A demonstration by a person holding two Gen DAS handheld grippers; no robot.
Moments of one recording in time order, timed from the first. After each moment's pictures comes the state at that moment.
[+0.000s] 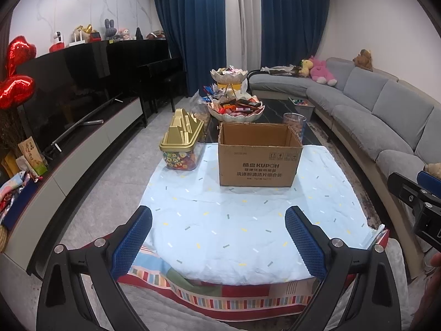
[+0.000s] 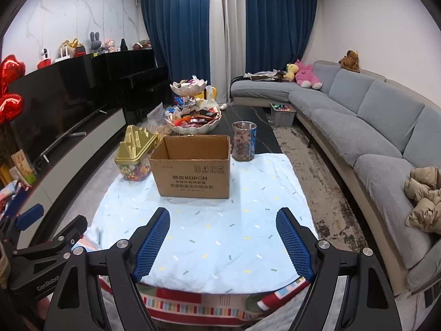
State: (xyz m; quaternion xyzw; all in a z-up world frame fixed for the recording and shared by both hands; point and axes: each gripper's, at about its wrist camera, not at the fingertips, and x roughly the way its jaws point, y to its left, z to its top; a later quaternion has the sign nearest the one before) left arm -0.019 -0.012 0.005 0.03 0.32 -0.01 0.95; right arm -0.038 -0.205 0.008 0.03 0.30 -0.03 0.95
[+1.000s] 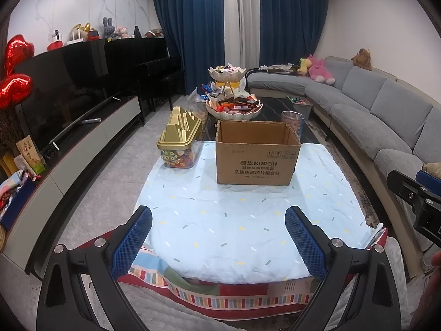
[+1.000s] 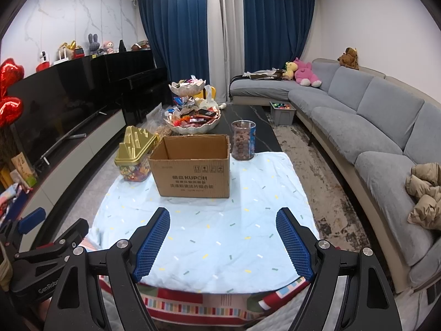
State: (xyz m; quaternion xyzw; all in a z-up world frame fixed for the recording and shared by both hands) left arm -0.021 -0.016 0.000 0.03 0.32 -0.02 0.95; right arm -0.040 -0.208 0.010 0.03 0.30 -0.03 0.95
